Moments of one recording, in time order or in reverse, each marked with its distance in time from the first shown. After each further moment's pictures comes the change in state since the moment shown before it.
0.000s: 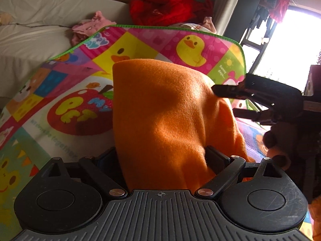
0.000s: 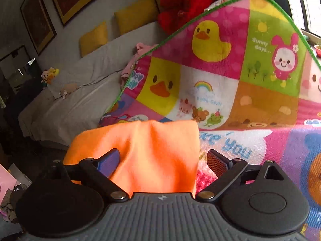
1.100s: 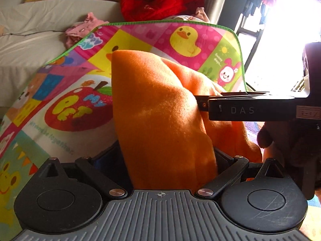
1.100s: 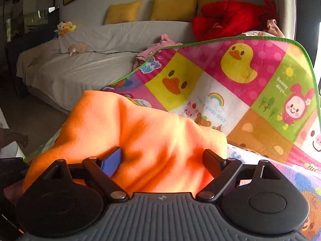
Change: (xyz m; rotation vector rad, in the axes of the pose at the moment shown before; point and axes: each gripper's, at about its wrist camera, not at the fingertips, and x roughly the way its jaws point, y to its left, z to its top) left arm 0.002 -0.013 -0.009 0.084 0.027 0.020; right arm -0.006 0.047 -0.022 -0.375 0.010 -0.120
